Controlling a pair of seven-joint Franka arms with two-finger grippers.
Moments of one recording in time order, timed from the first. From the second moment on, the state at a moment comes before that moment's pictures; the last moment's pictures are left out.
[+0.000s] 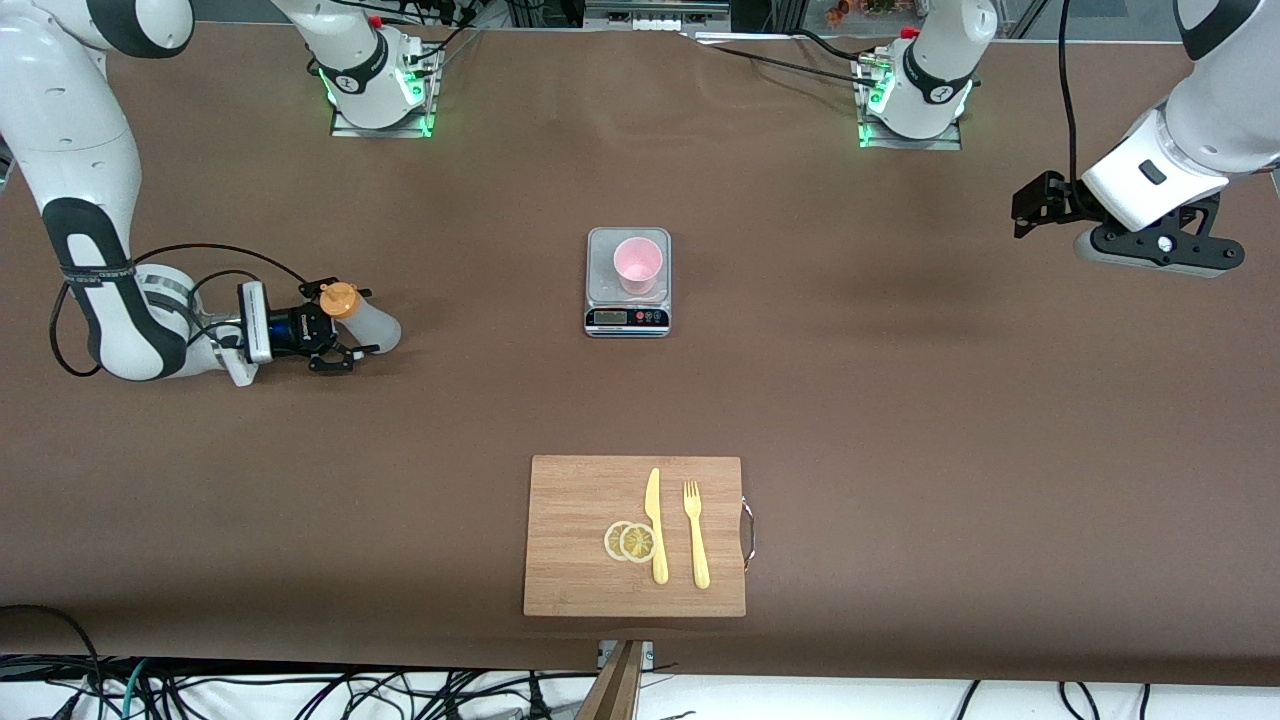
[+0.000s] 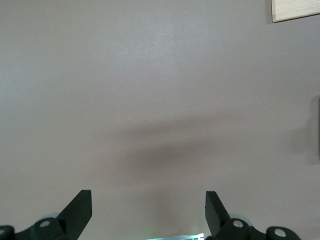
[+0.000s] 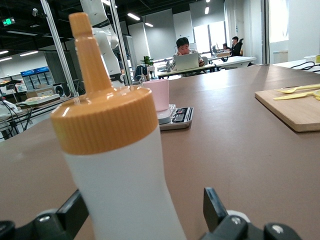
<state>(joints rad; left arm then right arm) 0.02 -0.05 -0.12 -1.75 0.03 1.57 0.05 -0.29 0.80 -0.03 -1.83 1.01 1.47 -2.53</state>
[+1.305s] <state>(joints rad) 0.02 -0.05 -0.12 -1.75 0.03 1.57 0.05 -0.35 0.76 -0.15 -1.47 0.84 1.39 -2.11</state>
